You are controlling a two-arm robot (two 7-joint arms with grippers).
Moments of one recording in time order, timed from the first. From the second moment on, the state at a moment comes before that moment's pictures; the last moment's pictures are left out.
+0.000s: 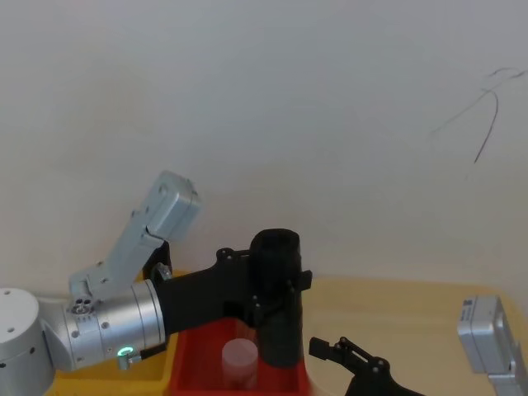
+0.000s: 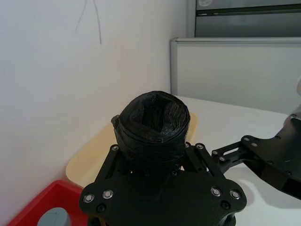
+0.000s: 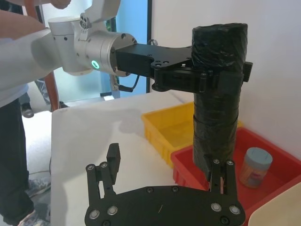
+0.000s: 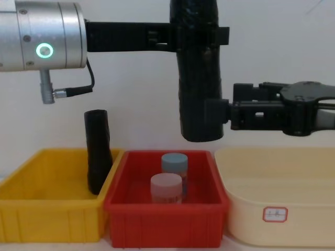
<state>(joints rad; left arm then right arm) -0.52 0.43 0.48 -1.65 -0.56 0.23 -0.68 0.12 0.58 -0.35 -1.89 0.54 0.18 0.67</state>
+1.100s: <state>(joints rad) -0.57 0.45 0.54 -1.67 -0.60 0.27 -0.74 0.17 0.58 -0.37 -1.85 0.51 0.20 0.57</state>
